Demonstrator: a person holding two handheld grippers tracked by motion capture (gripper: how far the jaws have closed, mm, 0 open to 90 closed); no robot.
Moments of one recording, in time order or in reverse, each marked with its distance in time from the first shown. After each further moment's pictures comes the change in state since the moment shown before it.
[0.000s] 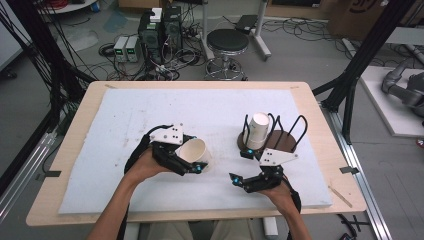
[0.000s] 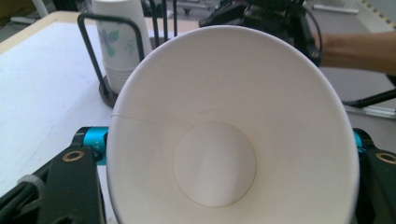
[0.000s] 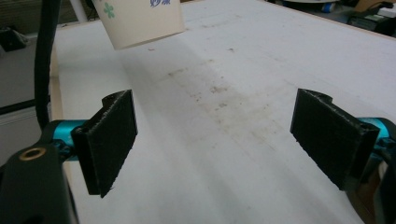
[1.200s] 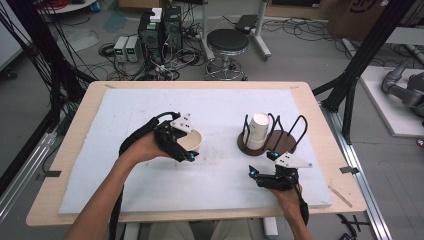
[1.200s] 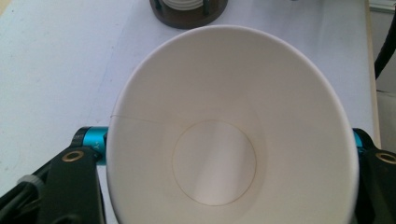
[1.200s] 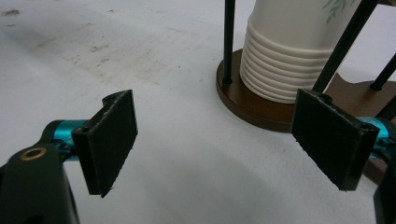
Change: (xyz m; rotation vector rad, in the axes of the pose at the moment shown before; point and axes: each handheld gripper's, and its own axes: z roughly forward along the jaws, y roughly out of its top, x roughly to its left) left arm 0.029 0.026 0.001 0.409 0.149 0.040; right arm -0.016 -0.038 -0.024 0.071 -0.394 0.163
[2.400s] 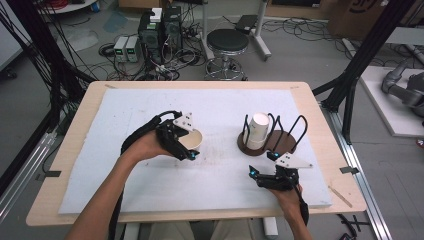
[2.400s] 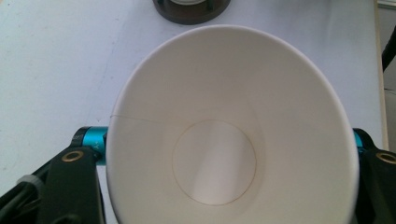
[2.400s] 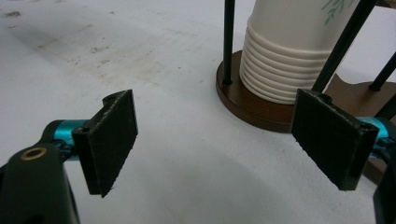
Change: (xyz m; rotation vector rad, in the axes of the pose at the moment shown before) left arm 0.006 0.001 0.007 0.020 -0.007 0.000; right arm 0.000 -0.001 -0.001 -0.010 -0.002 0.003
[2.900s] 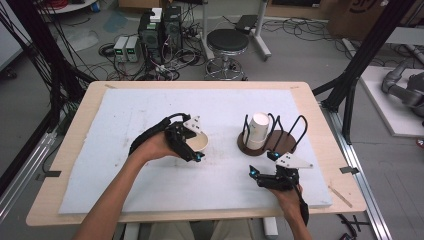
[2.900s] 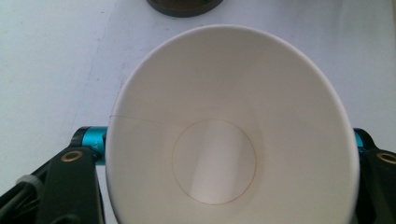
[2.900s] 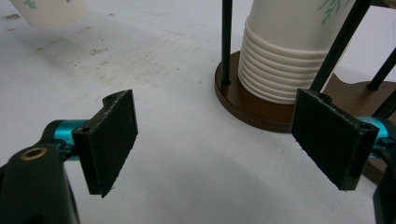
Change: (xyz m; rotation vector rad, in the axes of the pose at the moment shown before) left arm 0.002 0.005 0.027 0.037 -0.020 0.011; right arm -0.001 0.000 -0.001 -0.005 -0.002 0.007
